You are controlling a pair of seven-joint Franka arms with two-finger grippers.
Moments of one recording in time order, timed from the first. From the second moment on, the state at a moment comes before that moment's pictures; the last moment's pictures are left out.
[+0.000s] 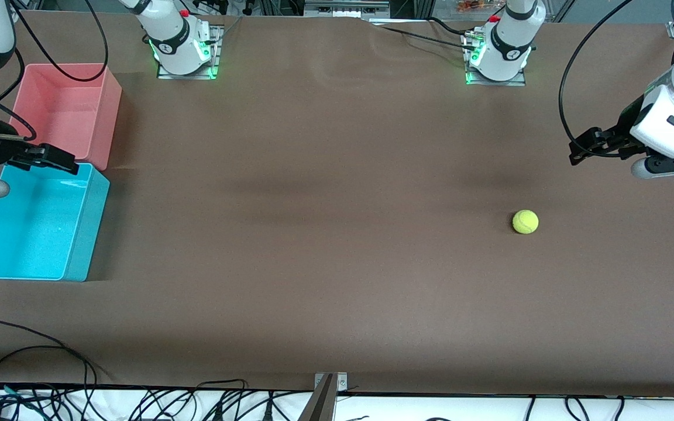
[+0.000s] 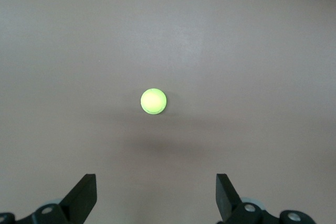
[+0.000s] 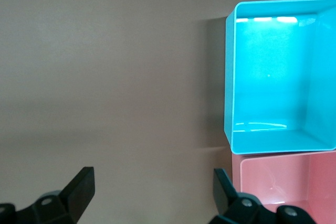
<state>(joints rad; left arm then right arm) -0.03 0.02 -0.05 -1.64 0.02 1.63 -0.21 0.02 0.14 -0.03 -1.54 0.00 1.60 0.06</state>
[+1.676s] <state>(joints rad) 0.02 0.09 -0.04 -2.10 0.06 2.23 -0.21 0.02 0.16 -0.03 -1.54 0.00 1.60 0.06</state>
